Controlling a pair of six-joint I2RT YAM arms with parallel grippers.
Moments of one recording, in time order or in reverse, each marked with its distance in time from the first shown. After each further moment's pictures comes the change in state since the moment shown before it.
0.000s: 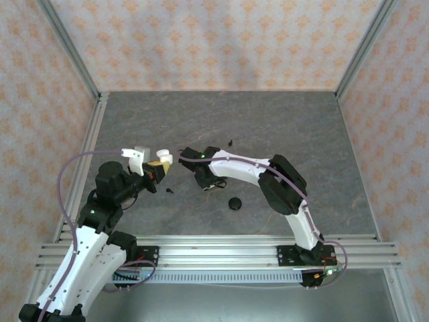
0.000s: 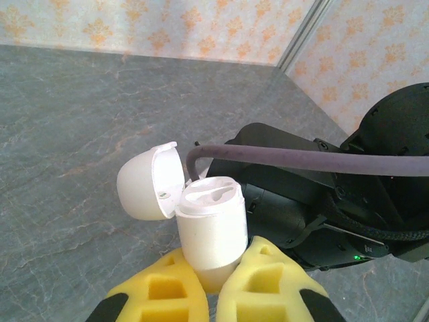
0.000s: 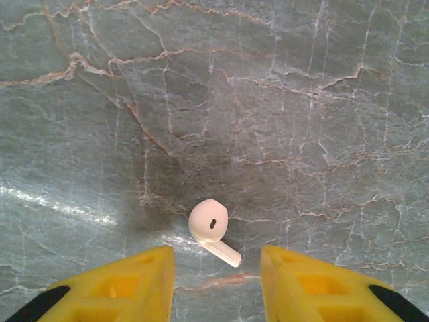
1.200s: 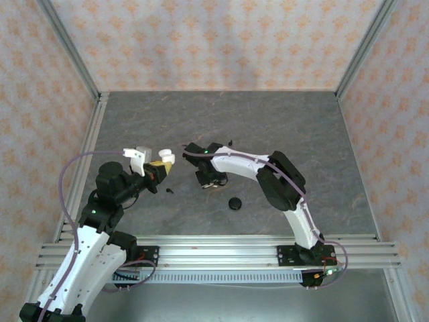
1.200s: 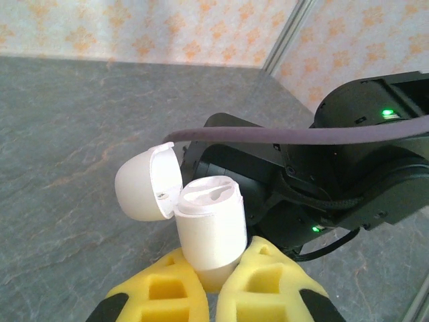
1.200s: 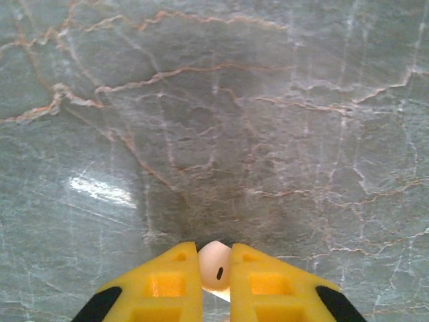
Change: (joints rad) left arm 0.000 -0.007 -0.018 0.061 0.052 0.013; right arm -0.069 0.019 -0.020 0.063 -0.147 0.030
